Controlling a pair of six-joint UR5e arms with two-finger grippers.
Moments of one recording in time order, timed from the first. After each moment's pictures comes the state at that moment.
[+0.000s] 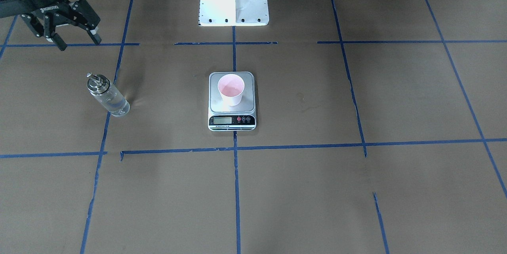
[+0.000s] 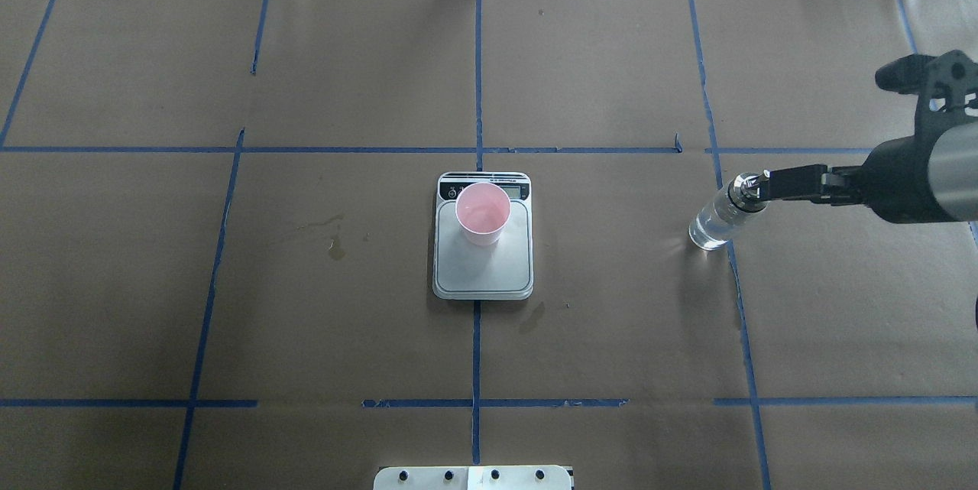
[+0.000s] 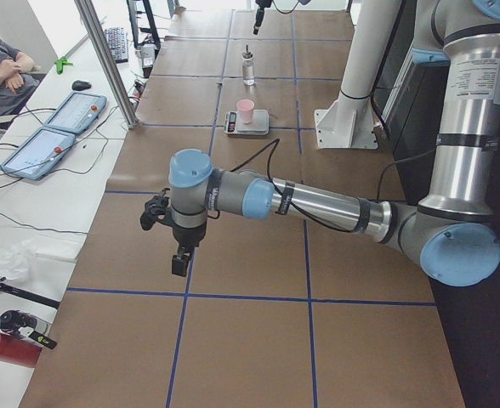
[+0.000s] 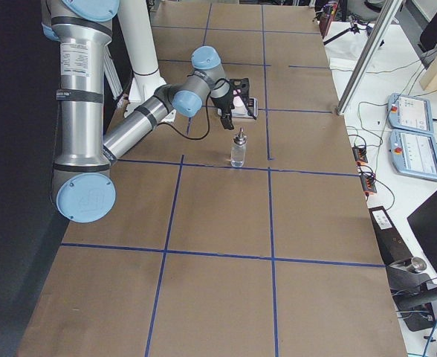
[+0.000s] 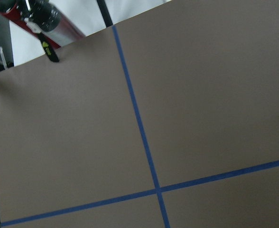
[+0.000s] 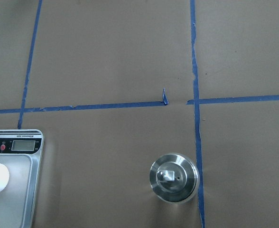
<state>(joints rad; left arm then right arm) -1.58 -1.57 -1.73 -1.57 -2.26 0.09 0.76 -1.66 2.33 -1.28 1.88 1.14</state>
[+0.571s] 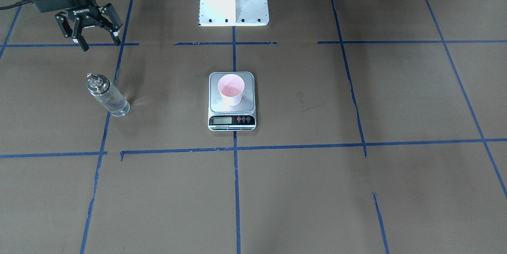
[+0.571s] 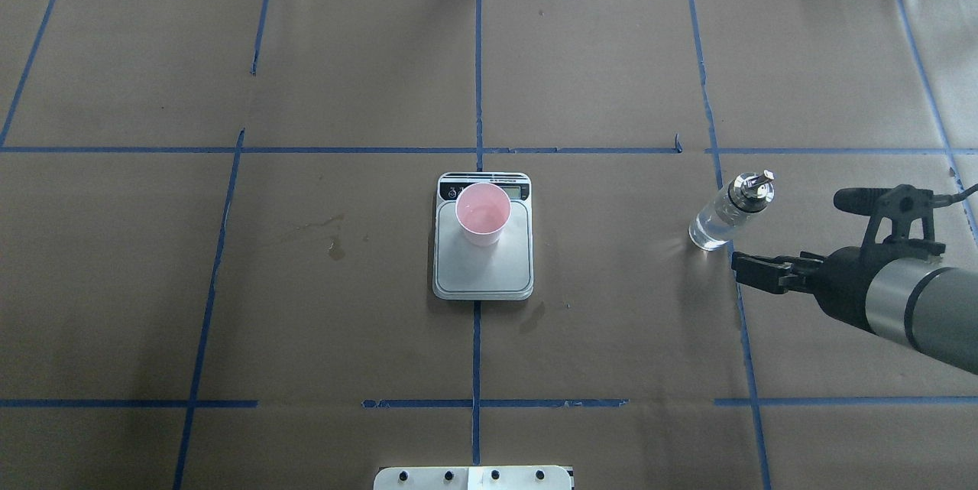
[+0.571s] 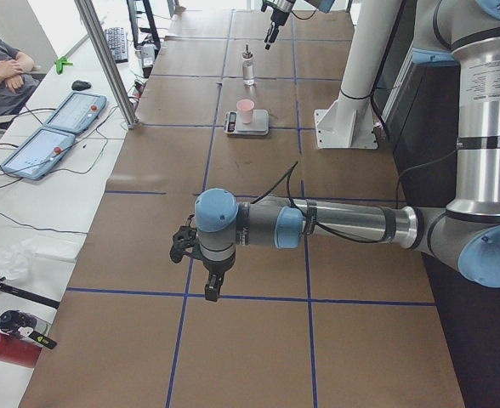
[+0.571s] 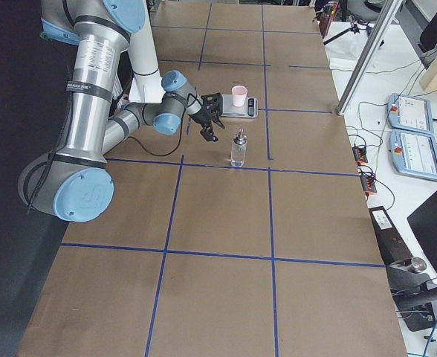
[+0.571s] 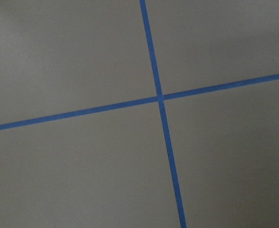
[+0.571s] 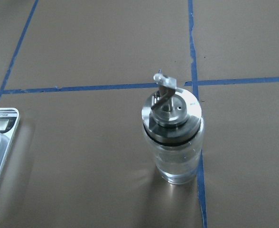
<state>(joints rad) -1.60 -1.49 -1.73 -1.57 -2.33 0.14 0.38 -1.85 2.26 -0.96 1.37 1.30</state>
